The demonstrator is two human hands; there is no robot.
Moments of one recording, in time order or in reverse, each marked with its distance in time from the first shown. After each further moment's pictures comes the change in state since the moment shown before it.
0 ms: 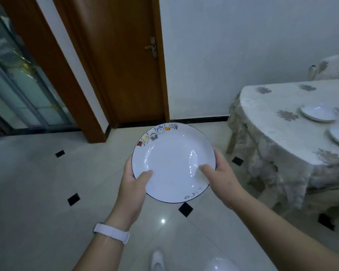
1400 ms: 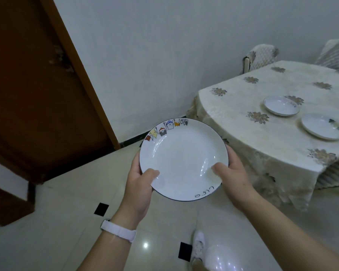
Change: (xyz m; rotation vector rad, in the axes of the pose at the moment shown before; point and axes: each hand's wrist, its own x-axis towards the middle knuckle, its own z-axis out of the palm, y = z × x) left_hand 0.438 -0.002 0.085 -0.078 -0.574 -0.136; right_hand 0.340 -0.007 0.008 0.108 0.555 0.001
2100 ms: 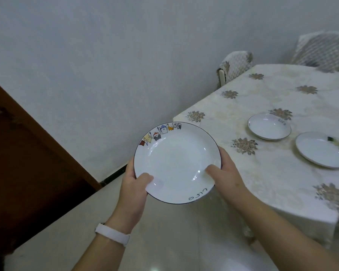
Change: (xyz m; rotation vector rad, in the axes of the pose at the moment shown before) left_hand 0.279 -0.004 0.149 0.130 -0.119 -0.015; right_hand 0.268 -0.013 -0.111 0.028 0.138 0.006
